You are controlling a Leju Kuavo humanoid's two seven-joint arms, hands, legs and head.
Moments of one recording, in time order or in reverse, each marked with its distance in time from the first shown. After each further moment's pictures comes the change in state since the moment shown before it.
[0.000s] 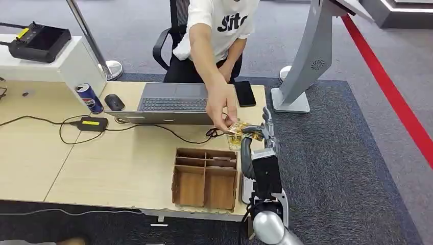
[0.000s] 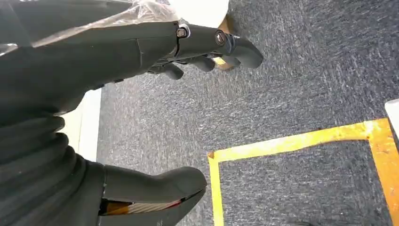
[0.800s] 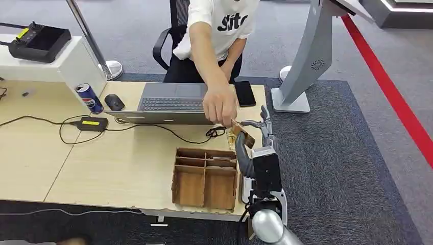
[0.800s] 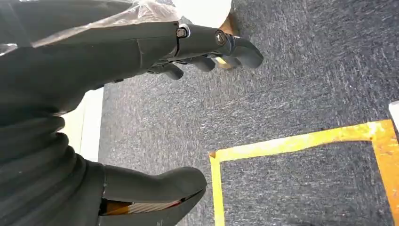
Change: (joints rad) left arm 0.001 0.000 0.002 0.000 -0.002 0.002 0.009; right arm -0.012 0.017 0.000 0.000 -0.026 0.018 -0.018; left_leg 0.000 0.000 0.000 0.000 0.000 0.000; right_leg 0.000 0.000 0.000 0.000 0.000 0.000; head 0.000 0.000
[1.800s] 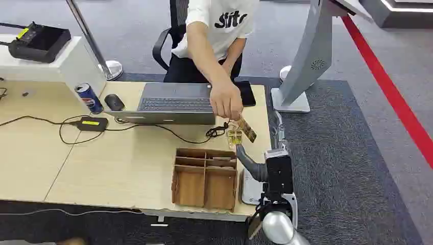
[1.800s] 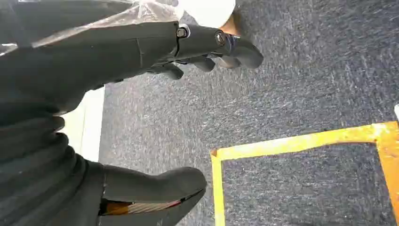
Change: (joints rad) left arm 0.010 0.000 0.016 0.000 0.007 0.008 -0.009; right arm 0.029 -0.045 -0.038 -0.011 -0.024 -0.012 0.001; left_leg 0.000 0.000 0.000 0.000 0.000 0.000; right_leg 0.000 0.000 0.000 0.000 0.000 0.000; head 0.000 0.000
